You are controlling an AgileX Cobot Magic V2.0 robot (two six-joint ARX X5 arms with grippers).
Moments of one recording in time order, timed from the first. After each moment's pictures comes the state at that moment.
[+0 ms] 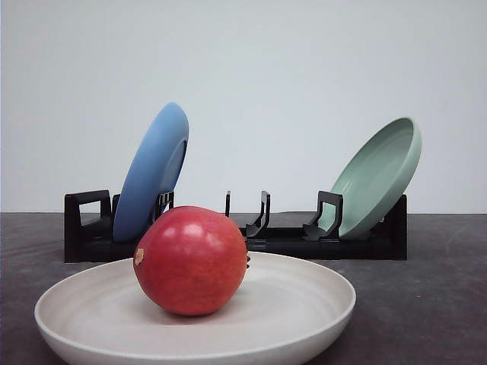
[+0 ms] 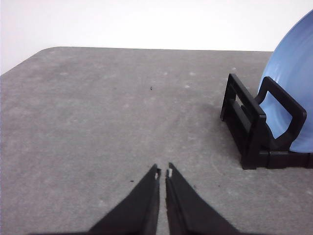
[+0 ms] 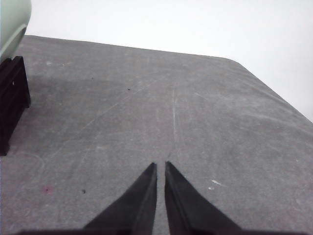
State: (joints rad) left_arx -0.03 0.00 0.02 -0.18 -0.07 -0.01; right_arx -0.05 0.00 0.02 -0.16 0.13 -0.08
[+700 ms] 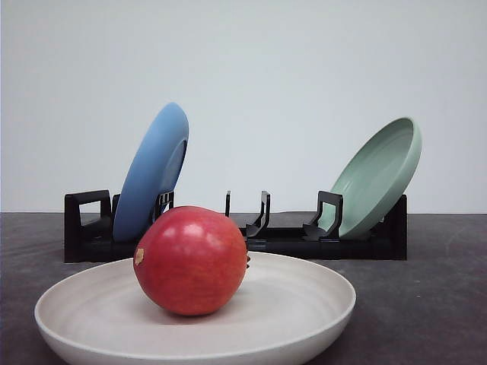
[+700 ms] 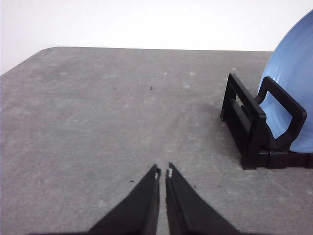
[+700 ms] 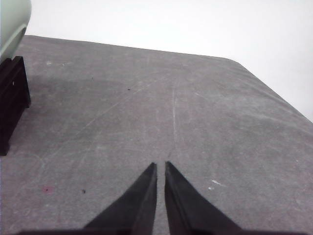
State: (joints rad) left_arx -0.03 0.00 0.02 -0.18 -0.07 -0.01; right_arx -0.05 0.00 0.02 -0.16 0.13 -0.08
